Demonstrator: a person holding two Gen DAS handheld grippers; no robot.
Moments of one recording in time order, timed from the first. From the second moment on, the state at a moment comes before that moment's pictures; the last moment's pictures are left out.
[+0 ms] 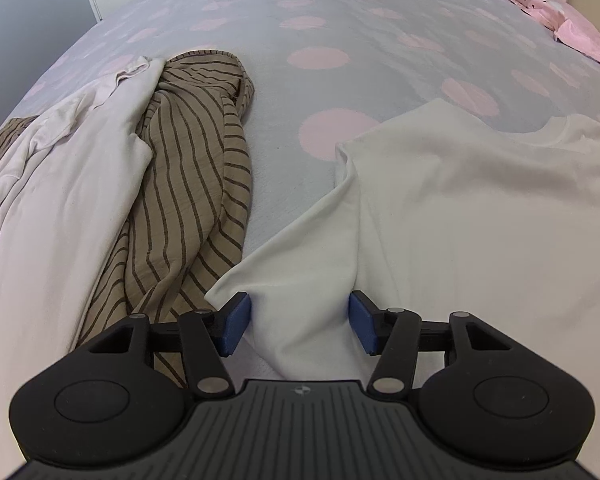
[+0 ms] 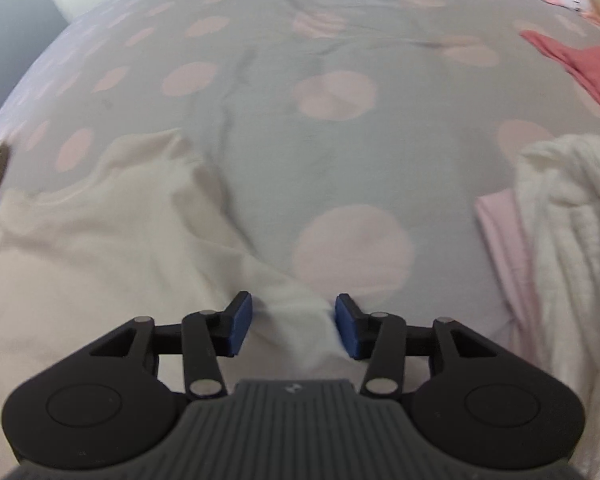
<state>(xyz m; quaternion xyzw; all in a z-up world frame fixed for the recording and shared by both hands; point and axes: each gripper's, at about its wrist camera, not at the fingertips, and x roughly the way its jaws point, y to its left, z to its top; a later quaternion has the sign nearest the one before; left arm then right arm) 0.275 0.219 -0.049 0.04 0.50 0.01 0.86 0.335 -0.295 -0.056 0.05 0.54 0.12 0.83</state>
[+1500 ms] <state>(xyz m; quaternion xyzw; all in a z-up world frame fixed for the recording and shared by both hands) 0.257 0.240 -0.020 -0.03 0.52 0.07 0.85 0.298 -0.307 -0.021 -0.14 0.52 0.02 0.84</state>
